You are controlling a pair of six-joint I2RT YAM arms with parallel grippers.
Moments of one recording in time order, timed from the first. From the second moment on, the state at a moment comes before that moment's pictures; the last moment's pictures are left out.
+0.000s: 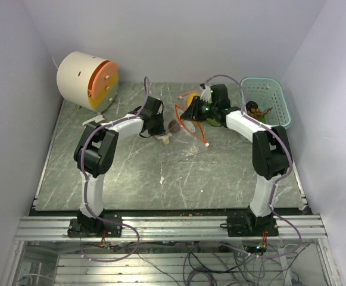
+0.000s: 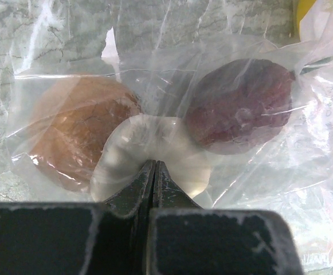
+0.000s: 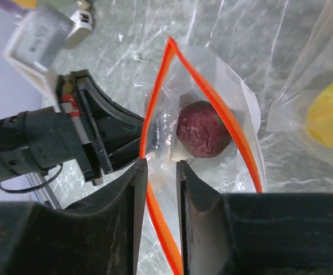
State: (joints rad) left arm -0.49 2.04 1.40 -0.26 0.07 -0.52; right arm 0.31 1.93 1.39 -0.05 -0.59 0.50
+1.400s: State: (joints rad) left arm -0.51 2.08 1.50 -0.39 0.06 -0.46; right arm 0.41 2.21 1.50 -0.05 -0.57 0.45
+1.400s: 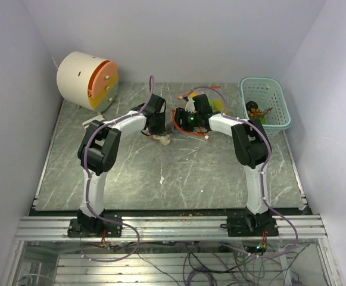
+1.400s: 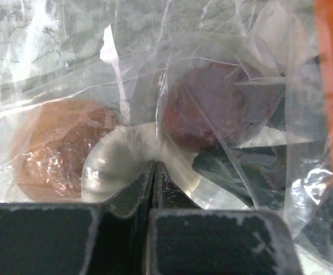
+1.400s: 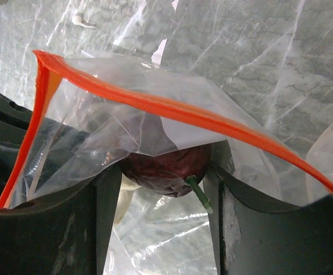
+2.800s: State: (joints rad) left arm -0.51 2.08 1.50 -0.39 0.06 -0.45; right arm -0.22 1.69 1.43 -0.23 -0.38 0.50
